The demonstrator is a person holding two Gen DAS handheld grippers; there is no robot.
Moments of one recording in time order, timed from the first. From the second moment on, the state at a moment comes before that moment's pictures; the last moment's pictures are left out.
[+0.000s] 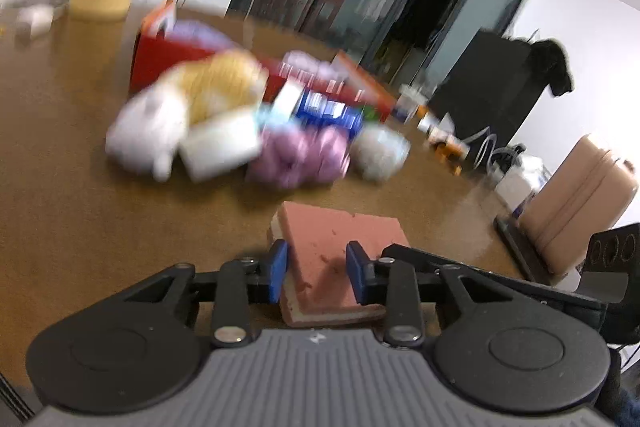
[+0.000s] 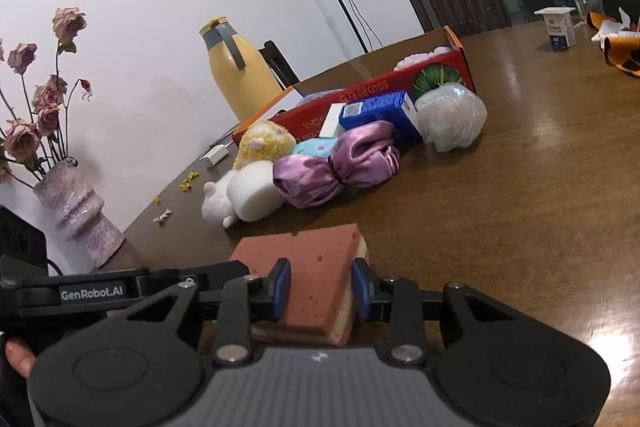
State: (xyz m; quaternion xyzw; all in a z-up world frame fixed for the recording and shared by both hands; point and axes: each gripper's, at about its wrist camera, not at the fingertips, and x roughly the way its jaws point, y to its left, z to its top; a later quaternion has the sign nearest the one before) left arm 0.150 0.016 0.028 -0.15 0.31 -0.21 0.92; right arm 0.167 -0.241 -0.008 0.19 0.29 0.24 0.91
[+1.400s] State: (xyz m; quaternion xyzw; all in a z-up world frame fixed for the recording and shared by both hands) left arm 0.324 0.076 0.142 0.00 0.19 -0.10 0.98; right arm 0.400 -0.196 0.112 0.09 0.27 0.20 0.94
